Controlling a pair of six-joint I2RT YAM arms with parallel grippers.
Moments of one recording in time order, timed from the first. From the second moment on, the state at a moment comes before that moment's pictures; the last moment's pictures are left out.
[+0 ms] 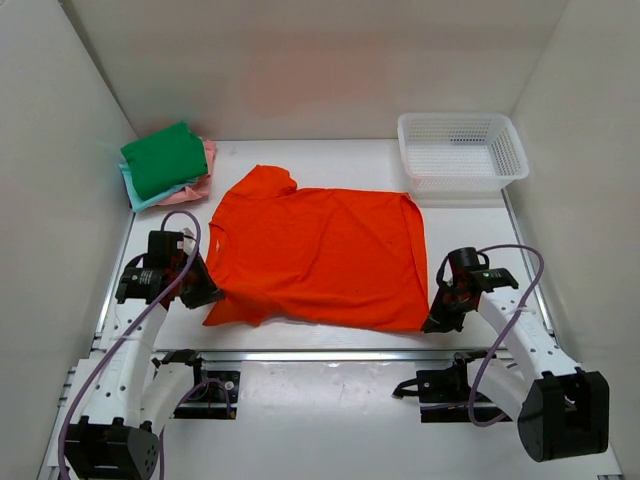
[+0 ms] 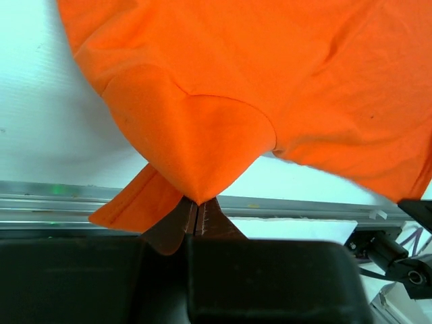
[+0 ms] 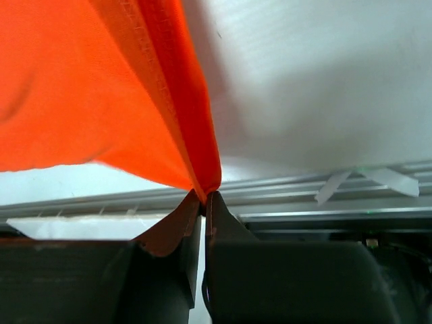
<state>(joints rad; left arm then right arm) -0.04 0.84 0.83 -1.04 0.22 -0.52 0.14 0.98 0.58 -0.96 -0.19 0.62</state>
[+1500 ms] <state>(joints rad) 0.05 1.41 1.04 -0.77 0.17 -0.59 -0.02 1.60 1.03 -0.92 -0.27 0.34</state>
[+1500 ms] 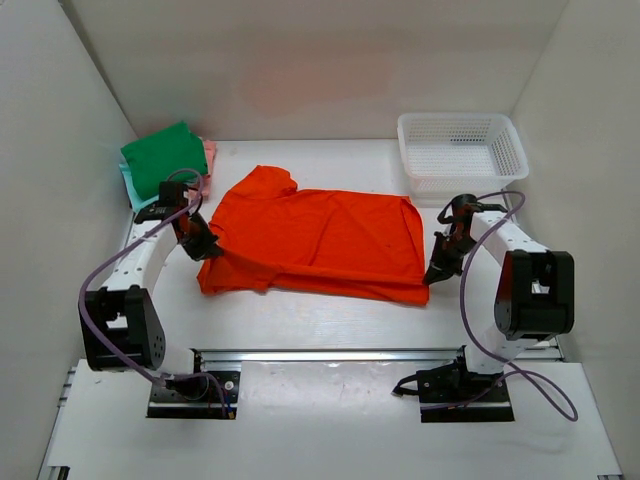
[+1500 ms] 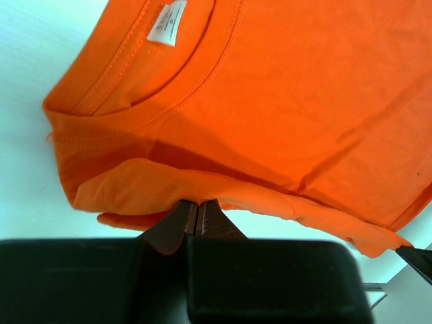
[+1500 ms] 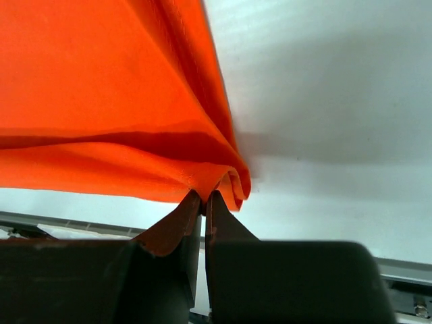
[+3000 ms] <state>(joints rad) -0.13 1.54 0.82 -0.44 0.00 -0.57 0.17 1.59 0.86 -0.50 -0.22 0.34</state>
